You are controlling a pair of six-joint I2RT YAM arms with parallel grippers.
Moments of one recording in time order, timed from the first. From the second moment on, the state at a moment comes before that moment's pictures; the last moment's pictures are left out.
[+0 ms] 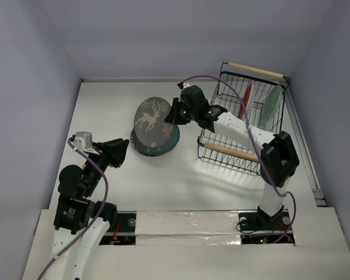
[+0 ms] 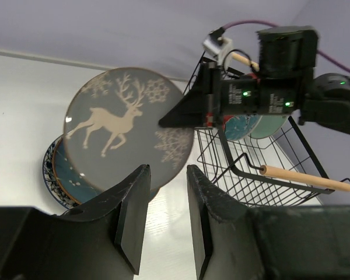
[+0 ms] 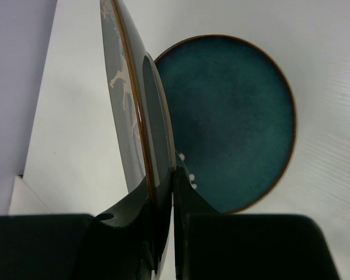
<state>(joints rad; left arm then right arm) -0.26 0.27 0.65 -0.32 0.16 -0.47 0.70 1.82 1.54 -0.26 -0.13 0.60</state>
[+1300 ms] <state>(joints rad) -0.26 0.26 0.65 -0.32 0.16 -0.47 0.70 1.99 1.47 -0.11 -0.15 0.68</state>
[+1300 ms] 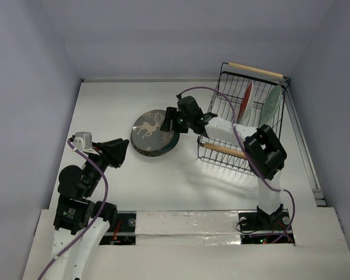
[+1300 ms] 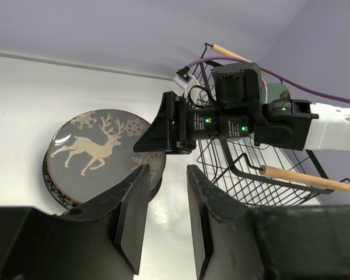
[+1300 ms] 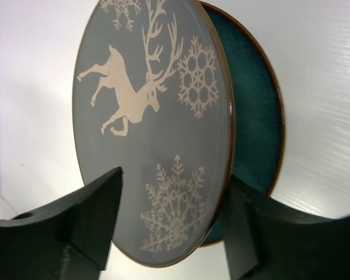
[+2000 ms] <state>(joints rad) -0.26 0.26 0.65 -0.32 0.16 -0.47 0.73 2.00 1.54 -0.35 0.10 0.54</state>
